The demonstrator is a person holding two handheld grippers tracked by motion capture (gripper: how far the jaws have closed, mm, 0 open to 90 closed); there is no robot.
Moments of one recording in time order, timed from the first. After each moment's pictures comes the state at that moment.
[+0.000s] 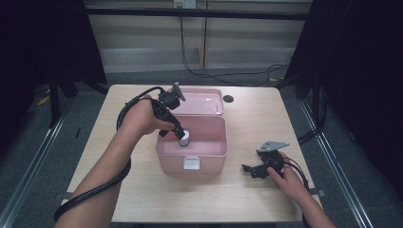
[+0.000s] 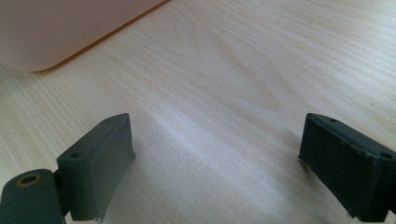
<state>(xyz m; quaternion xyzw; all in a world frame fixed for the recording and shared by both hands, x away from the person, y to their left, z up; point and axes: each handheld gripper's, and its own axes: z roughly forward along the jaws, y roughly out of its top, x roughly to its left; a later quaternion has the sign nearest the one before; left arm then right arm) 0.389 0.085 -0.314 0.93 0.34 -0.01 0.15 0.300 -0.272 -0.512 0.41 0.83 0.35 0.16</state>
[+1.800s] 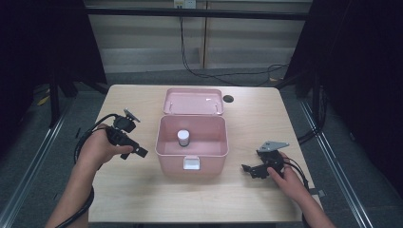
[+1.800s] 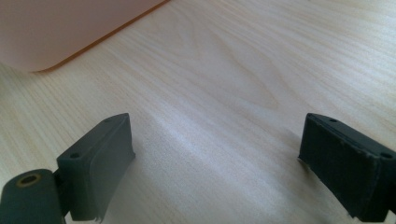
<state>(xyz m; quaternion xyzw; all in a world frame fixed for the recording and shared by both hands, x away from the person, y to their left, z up) 0.364 0.202 -0.384 0.89 0.43 0.00 0.18 0.300 -0.272 -0.512 0.41 0.83 0.35 0.16</state>
